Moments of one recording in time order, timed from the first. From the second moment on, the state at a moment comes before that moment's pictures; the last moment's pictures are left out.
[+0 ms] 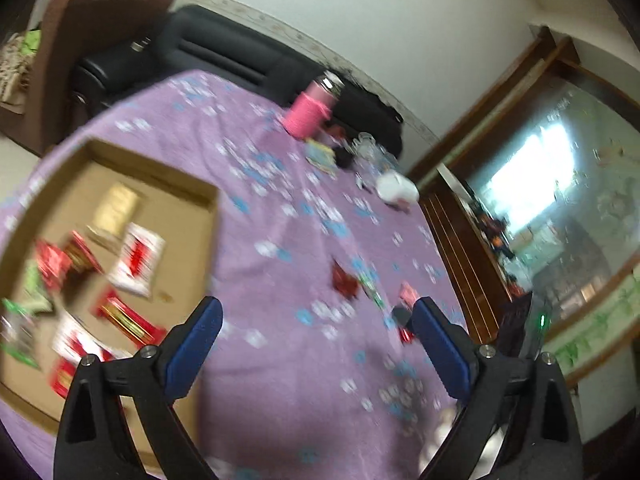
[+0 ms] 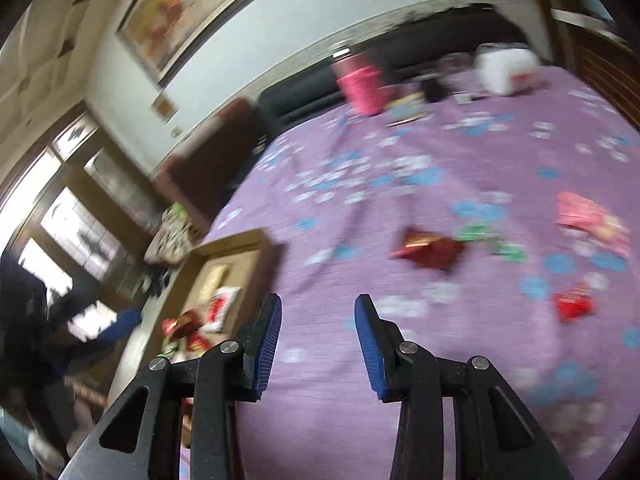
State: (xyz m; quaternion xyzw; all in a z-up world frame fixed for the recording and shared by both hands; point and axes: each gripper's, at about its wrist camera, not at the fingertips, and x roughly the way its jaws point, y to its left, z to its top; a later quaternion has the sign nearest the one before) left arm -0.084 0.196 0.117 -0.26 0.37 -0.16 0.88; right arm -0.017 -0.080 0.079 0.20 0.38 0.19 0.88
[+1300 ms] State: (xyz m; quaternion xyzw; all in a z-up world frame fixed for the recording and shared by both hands) left arm -0.067 0.071 0.006 -0.07 0.47 -0.17 0.86; right arm 0.011 -0.190 0.007 0.18 0.42 0.02 0.89
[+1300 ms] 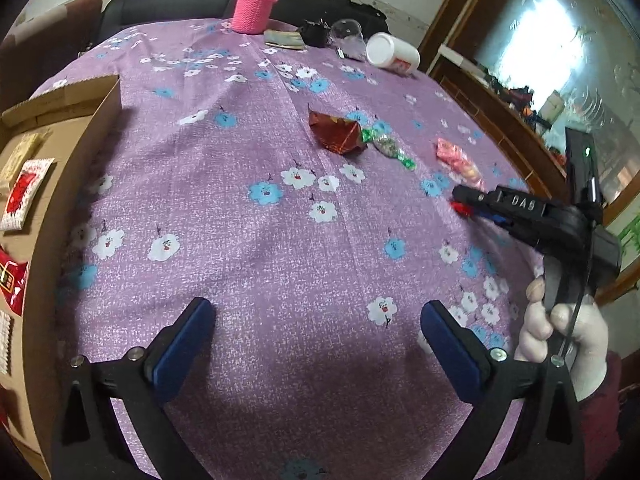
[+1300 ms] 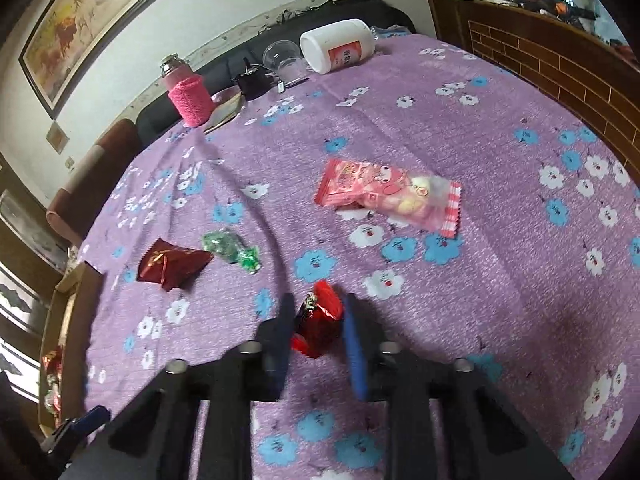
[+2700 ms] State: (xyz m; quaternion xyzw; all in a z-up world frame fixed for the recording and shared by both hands) left arm -0.002 0.010 0.033 0.02 0.49 -0.27 0.83; right arm 0.004 -0.214 0.004 0.28 0.40 0.07 0.87
